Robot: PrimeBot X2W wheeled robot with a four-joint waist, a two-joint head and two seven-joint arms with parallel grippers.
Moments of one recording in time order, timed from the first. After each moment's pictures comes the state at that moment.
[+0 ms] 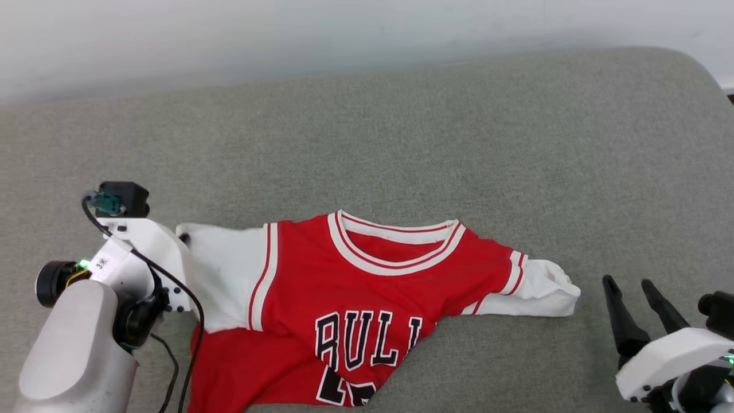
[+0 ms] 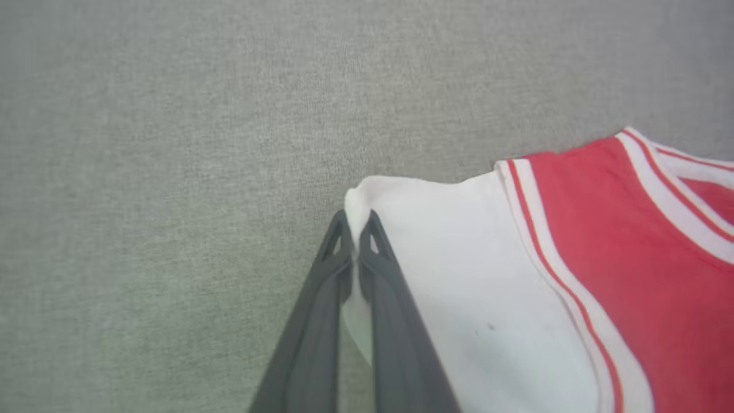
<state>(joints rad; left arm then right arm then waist) -0.46 0.39 -0.19 0.43 -0.49 -0.07 0.52 -0.02 -0.10 -0.13 0.07 0.36 0.13 0.12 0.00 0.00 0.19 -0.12</state>
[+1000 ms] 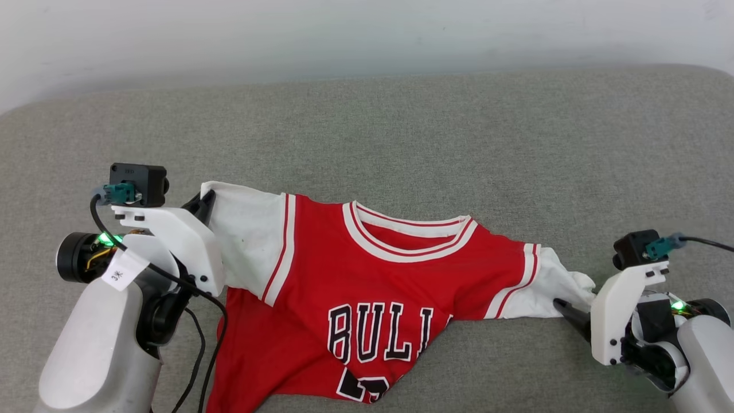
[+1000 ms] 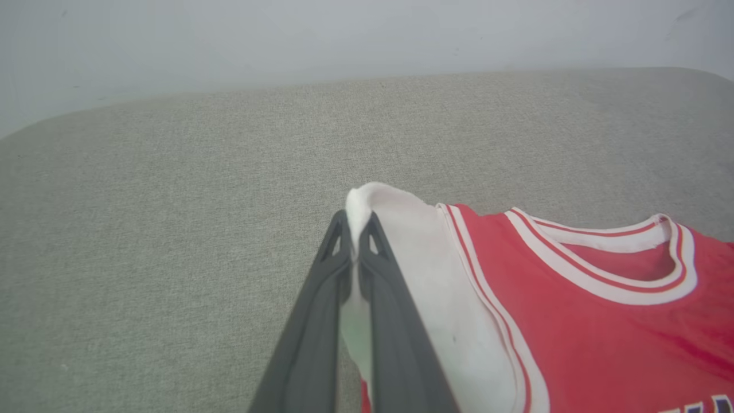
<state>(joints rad) -0.43 0.36 -0.21 0.22 -0.46 -0.01 0.37 -0.35 -0.37 0.26 0.44 0.55 0.13 0.56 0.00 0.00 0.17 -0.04</state>
